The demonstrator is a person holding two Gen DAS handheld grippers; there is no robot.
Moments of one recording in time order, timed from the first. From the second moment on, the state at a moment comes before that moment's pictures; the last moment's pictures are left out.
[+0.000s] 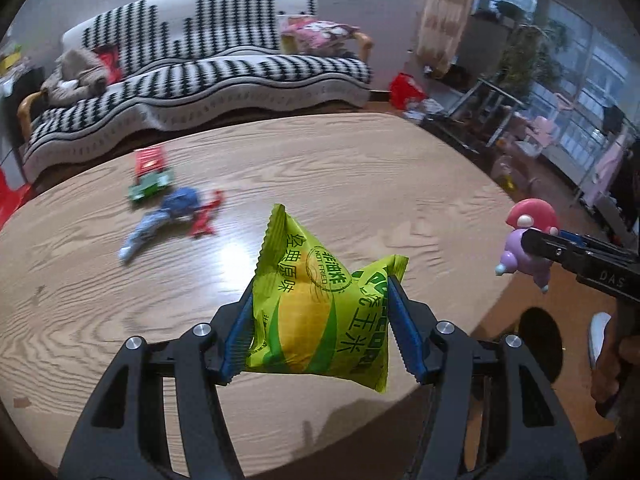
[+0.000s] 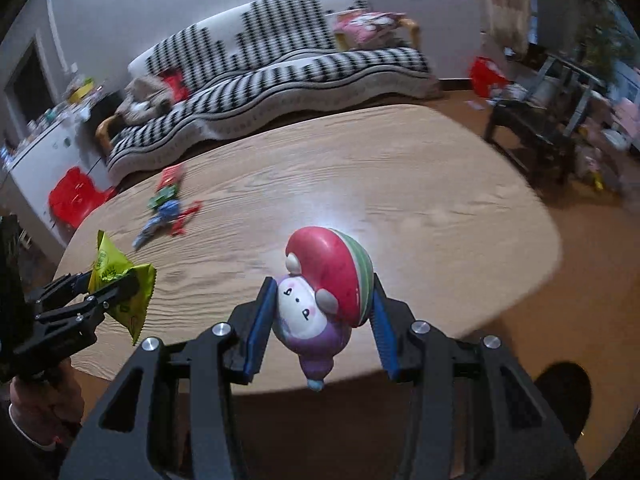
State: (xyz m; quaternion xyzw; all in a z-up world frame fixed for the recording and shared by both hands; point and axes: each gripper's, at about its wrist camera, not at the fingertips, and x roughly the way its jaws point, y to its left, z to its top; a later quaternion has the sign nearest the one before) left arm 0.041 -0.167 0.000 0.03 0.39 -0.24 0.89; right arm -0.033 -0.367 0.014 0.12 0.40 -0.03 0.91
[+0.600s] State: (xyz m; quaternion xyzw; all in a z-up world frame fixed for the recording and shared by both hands) left arm -0.065 -0.437 -0.047 0.07 0.39 -0.46 0.79; right arm -0.232 -0.612 -0.046 0.24 0.43 -0.25 0.83
